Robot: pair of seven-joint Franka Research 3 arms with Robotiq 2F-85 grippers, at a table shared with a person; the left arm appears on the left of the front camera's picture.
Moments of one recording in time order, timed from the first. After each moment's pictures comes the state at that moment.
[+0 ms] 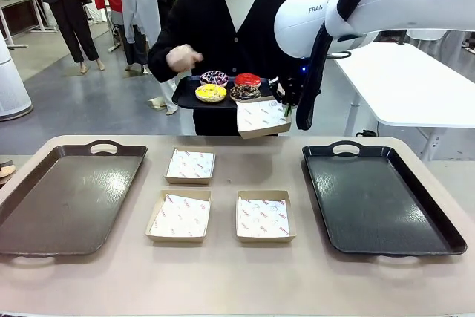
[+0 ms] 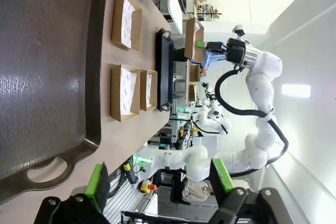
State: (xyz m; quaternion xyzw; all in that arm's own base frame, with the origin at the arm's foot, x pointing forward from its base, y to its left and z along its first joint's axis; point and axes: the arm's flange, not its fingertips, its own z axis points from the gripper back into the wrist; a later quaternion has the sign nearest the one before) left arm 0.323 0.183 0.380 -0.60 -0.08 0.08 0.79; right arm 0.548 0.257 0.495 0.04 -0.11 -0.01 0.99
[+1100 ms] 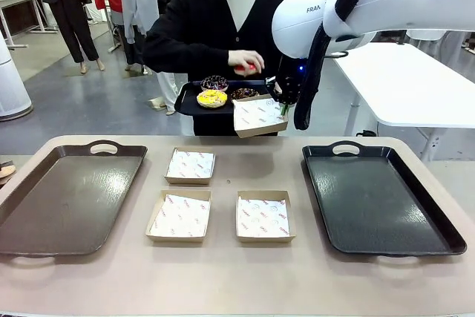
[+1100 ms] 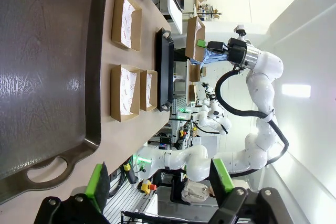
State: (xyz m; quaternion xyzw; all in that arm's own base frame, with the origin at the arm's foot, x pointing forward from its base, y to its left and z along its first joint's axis) left arm 0.323 0.183 0.380 -0.60 -0.08 0.08 0.79; right arm 0.547 0.263 0.498 0.05 -0.12 0.00 0.99
